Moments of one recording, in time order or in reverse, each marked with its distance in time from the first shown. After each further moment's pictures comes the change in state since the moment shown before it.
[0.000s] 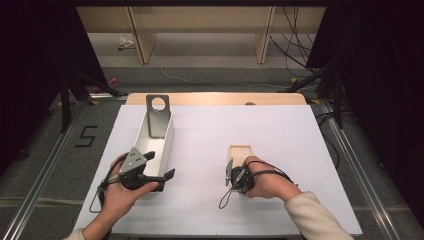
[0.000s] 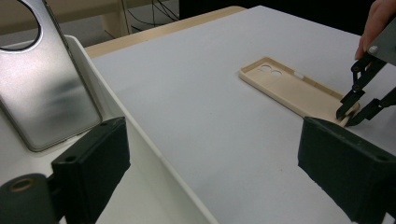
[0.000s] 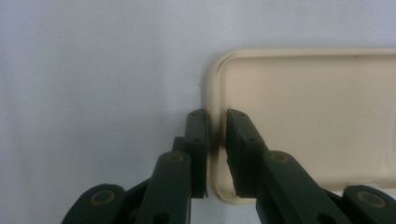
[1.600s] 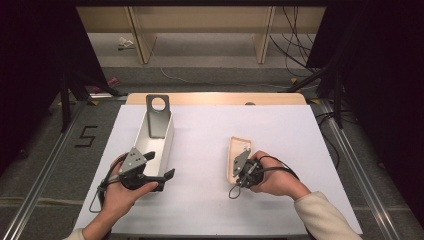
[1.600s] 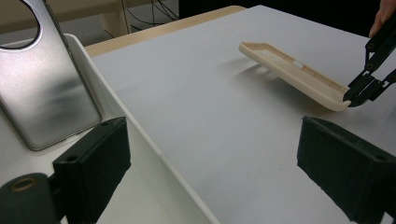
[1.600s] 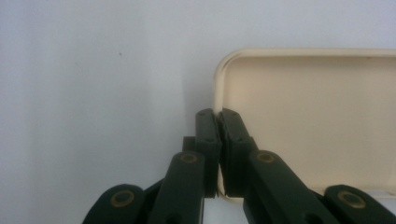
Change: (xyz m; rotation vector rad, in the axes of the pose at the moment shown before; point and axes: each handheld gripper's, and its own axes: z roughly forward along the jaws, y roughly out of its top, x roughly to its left) left arm 0.001 -0.001 0.000 0.002 -0.002 -0.002; right arm -0.007 -0.023 -0.019 -0.280 0.005 0.082
